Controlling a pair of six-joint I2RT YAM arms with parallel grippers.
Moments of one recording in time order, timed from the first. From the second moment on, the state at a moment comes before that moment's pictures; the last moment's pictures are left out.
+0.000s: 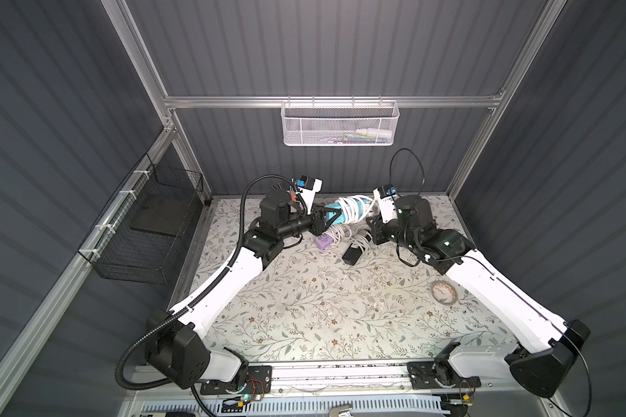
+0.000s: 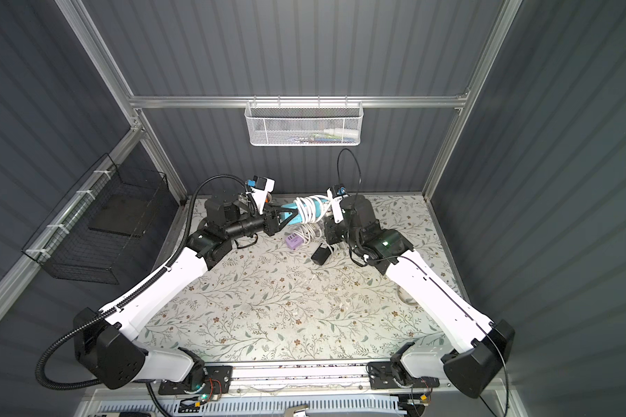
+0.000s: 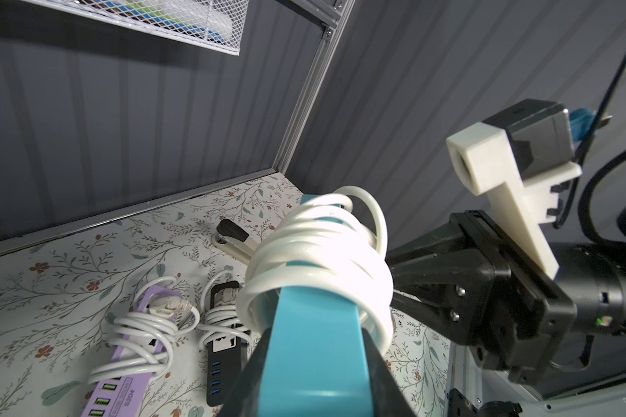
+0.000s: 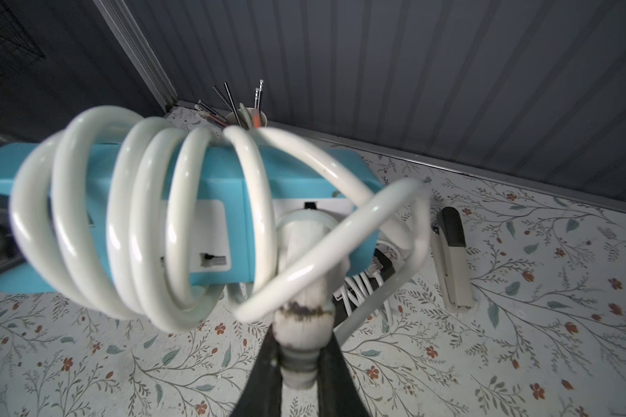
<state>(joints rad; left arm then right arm) -0.54 1.41 1.29 -0.07 0.48 -0.32 0.64 1.32 1.38 -0.57 0.15 0.17</state>
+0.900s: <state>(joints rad) -0.56 1.40 1.28 -0.05 0.45 -0.31 0.60 1.30 1.38 -0.56 0.05 0.19</state>
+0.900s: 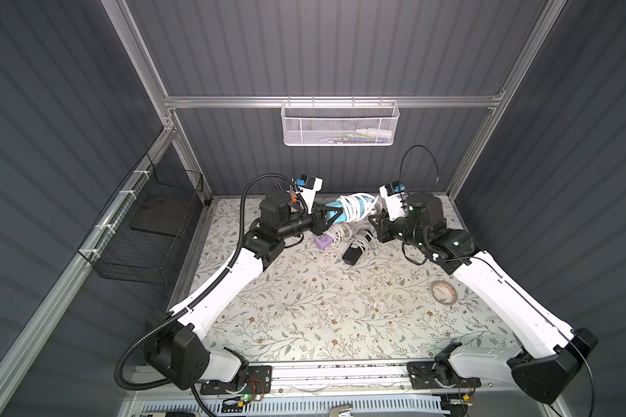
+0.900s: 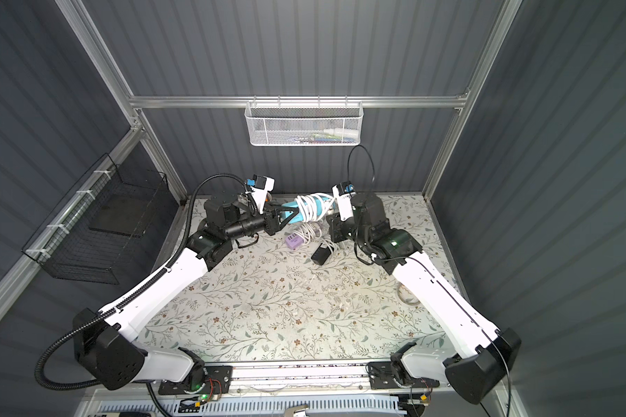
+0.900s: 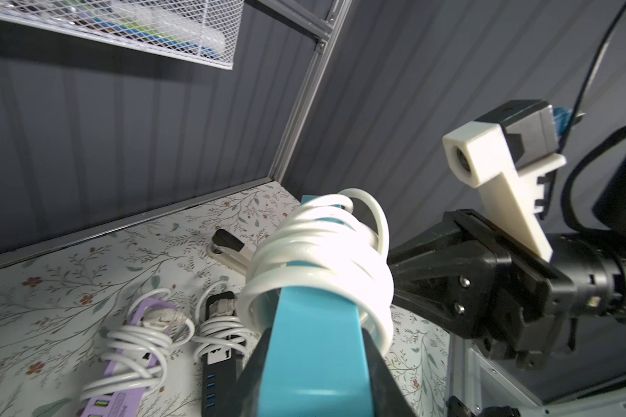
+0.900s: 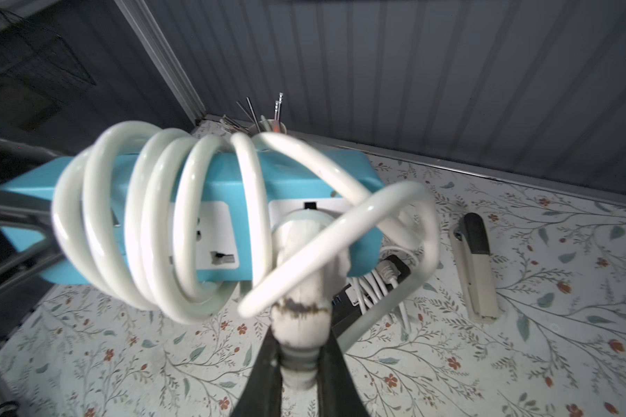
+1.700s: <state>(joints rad) -0.46 1.43 1.25 -0.11 0.23 -0.31 0.47 1.17 1.35 -0.58 -0.13 0.17</state>
